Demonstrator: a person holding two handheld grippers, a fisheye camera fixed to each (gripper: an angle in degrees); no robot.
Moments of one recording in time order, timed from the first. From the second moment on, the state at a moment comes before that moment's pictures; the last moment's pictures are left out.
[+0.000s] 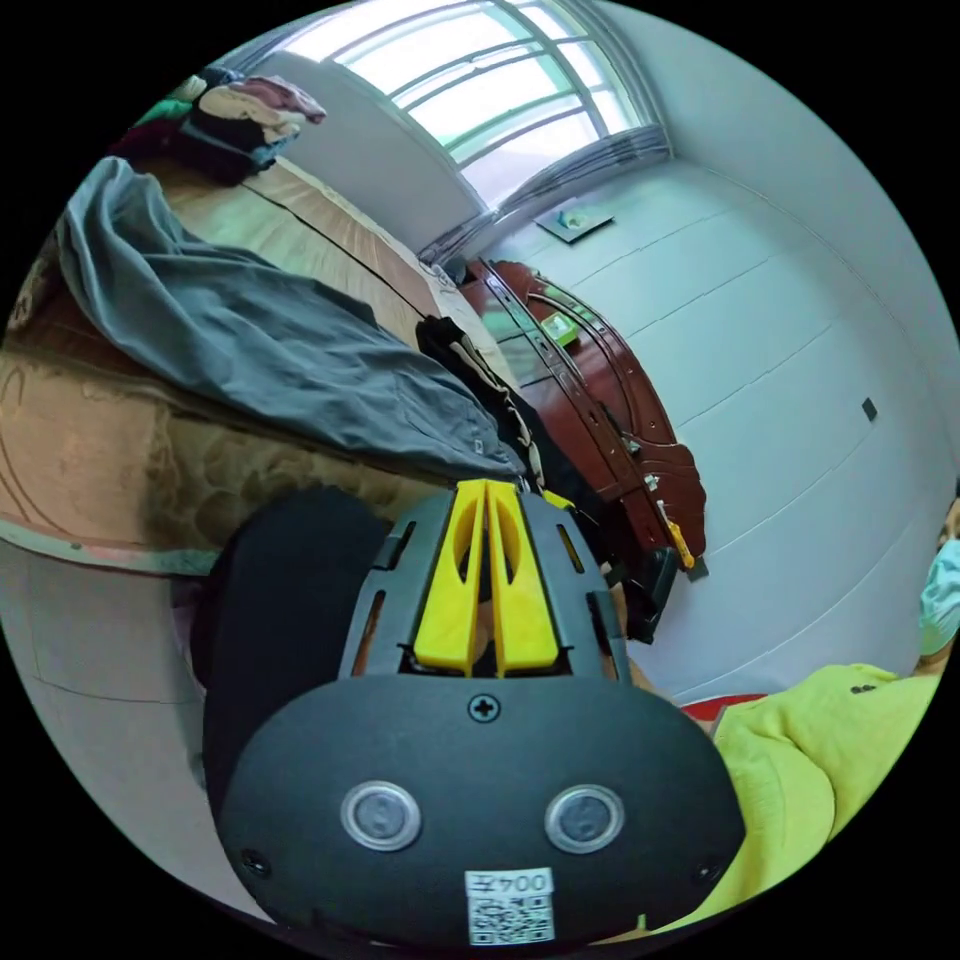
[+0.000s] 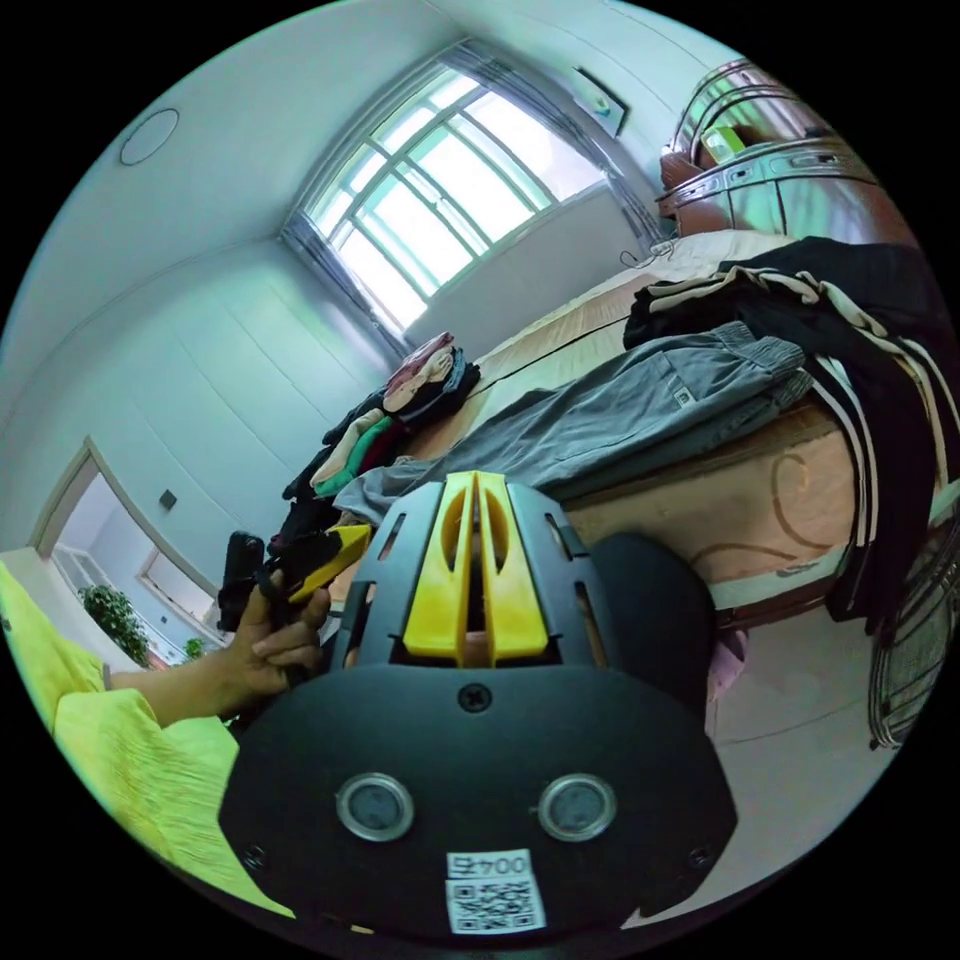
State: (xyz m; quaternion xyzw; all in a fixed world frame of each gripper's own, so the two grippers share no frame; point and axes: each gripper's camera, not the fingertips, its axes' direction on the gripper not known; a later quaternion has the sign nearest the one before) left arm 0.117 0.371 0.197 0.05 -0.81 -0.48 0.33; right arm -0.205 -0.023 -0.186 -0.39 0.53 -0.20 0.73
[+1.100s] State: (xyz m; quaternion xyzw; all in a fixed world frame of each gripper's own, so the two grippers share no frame) left arm 0.032 0.433 0.270 -0.07 -0.84 -0.40 0.36; right arm -0.265 -0.009 -0.133 -0.44 0.52 -0.31 0.66
